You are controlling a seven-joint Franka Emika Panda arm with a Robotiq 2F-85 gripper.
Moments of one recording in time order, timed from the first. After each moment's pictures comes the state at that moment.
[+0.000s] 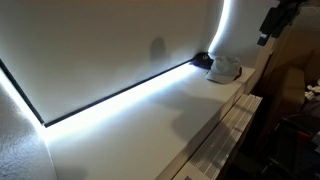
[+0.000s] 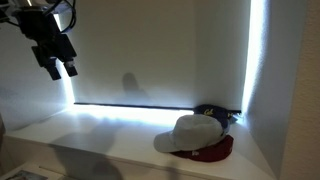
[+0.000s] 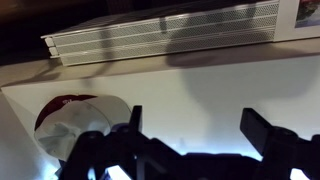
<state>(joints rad) -0.11 -0.80 0.02 -2.77 -0.15 2.15 0.13</state>
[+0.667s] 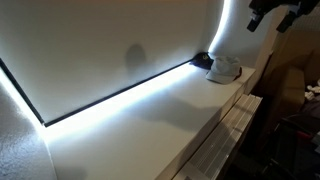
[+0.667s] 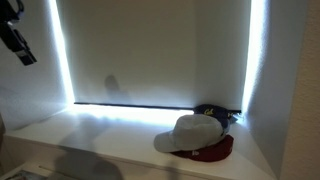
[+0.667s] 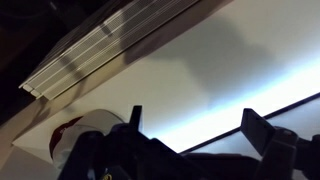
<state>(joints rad) -0.04 -0.97 0.30 -2.77 0.09 2.12 0.73</state>
